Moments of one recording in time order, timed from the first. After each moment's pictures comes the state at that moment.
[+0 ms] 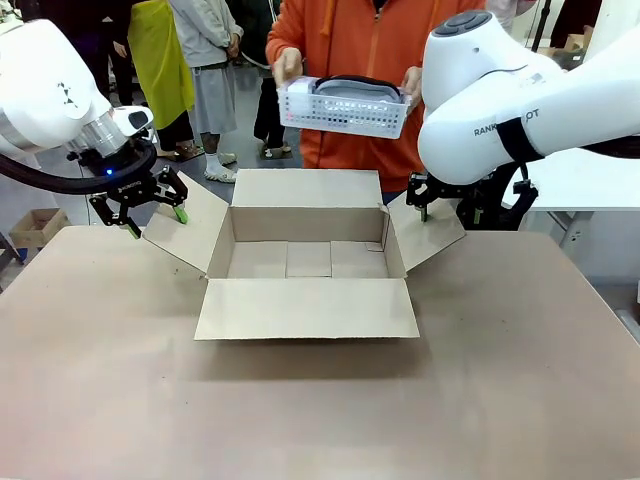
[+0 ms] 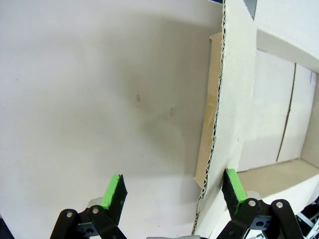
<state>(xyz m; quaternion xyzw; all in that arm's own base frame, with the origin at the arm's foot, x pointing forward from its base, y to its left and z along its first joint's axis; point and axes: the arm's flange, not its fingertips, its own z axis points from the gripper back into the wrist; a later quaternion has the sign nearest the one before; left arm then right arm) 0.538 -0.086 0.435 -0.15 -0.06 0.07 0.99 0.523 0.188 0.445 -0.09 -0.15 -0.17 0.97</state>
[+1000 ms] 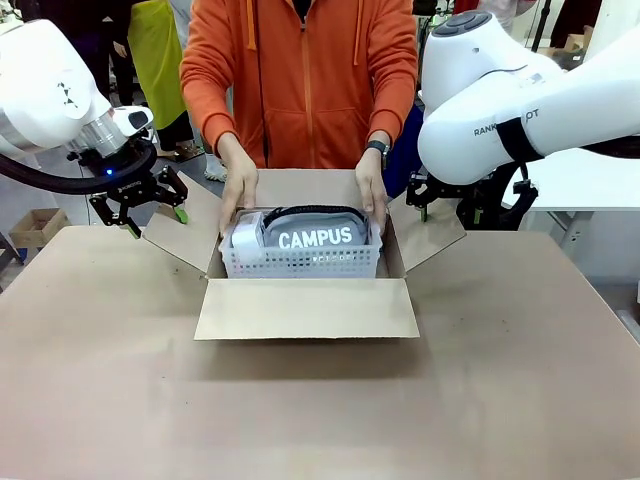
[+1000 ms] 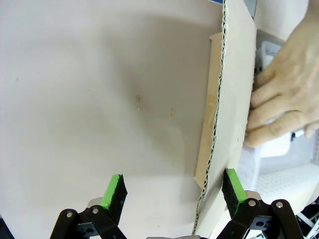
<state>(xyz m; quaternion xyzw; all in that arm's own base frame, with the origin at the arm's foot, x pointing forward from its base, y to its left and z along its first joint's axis) 0.538 -0.086 0.435 -0.15 -0.06 0.07 0.99 0.523 0.188 0.445 -0.09 -0.15 -0.17 0.97</state>
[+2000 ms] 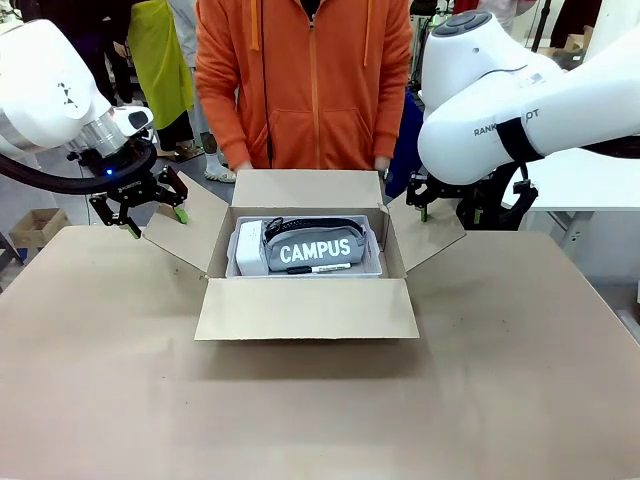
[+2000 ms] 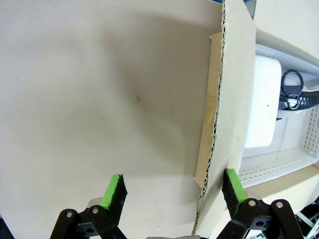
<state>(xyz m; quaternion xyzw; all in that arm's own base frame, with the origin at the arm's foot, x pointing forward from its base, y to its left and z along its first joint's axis) 0.538 -0.086 0.435 -0.15 -0.06 0.07 0.99 0.522 0.188 0.445 -0.09 -0.15 -0.17 0.97</state>
